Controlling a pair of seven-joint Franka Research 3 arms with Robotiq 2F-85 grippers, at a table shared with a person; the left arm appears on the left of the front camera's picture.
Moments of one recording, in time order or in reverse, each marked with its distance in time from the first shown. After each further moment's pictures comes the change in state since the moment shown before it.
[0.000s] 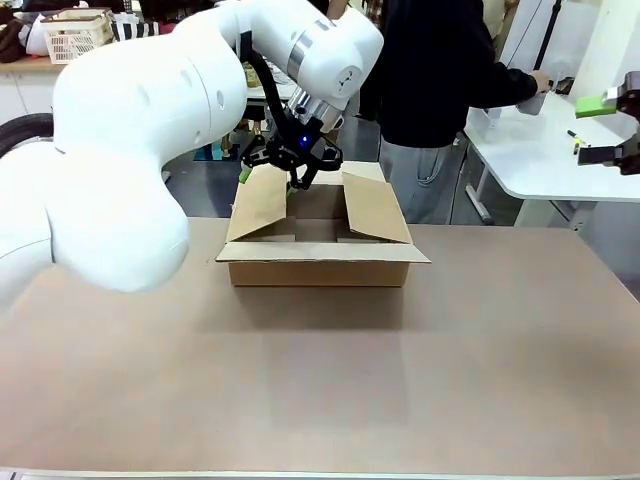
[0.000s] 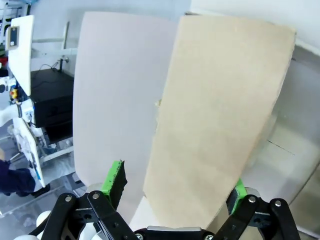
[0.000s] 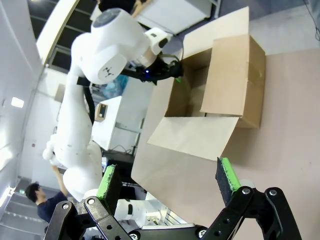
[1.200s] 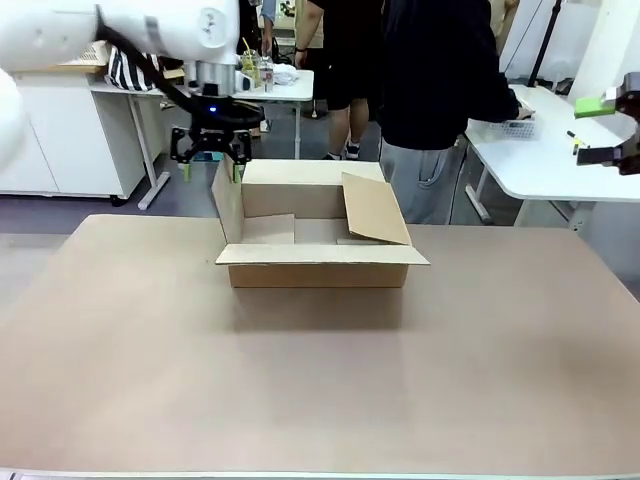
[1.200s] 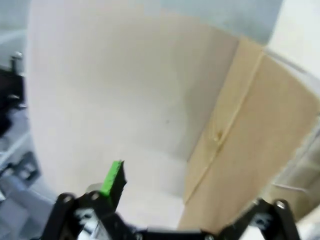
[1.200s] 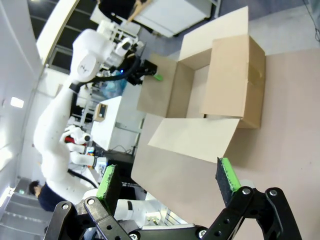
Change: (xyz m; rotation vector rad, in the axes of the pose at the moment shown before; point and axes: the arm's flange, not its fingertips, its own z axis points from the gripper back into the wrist) left arm 0.059 0.159 -0.080 -0.462 0.208 0.001; right arm 0.000 0.000 0.000 0.000 0.000 0.000
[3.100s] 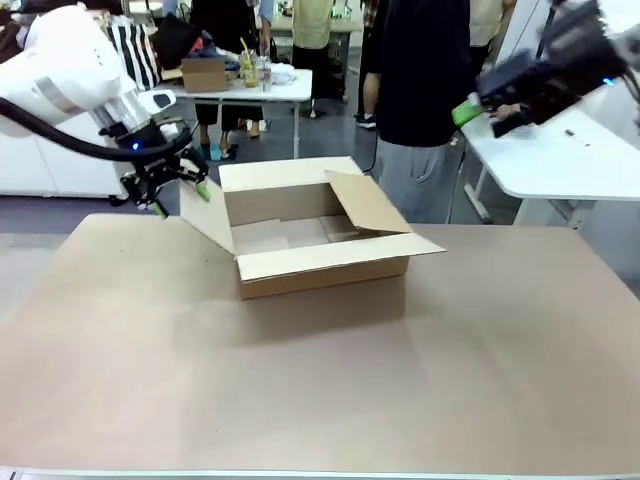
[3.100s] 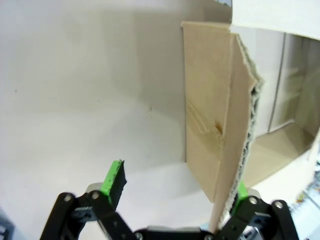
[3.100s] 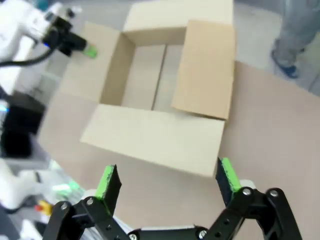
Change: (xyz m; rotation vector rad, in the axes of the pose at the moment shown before) left arm -0.031 0.108 -0.052 -0.467 -0.019 -0.185; right arm 0.043 0.102 -0.170 -0.436 0.332 0.446
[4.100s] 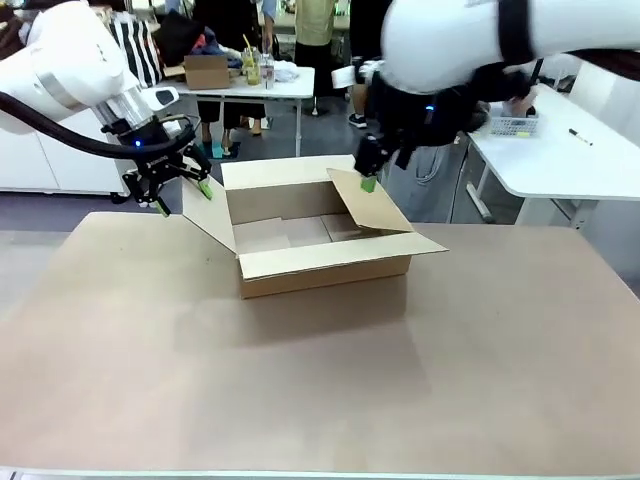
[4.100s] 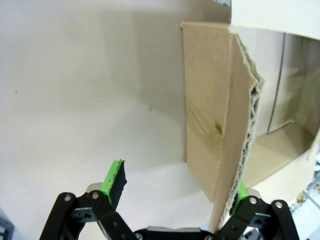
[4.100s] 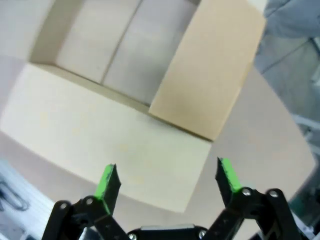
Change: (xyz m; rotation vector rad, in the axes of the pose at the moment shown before) left arm 0.000 0.000 0.000 0.000 0.000 -0.001; right arm 0.069 0.069 -0.174 -0.323 0.447 0.368
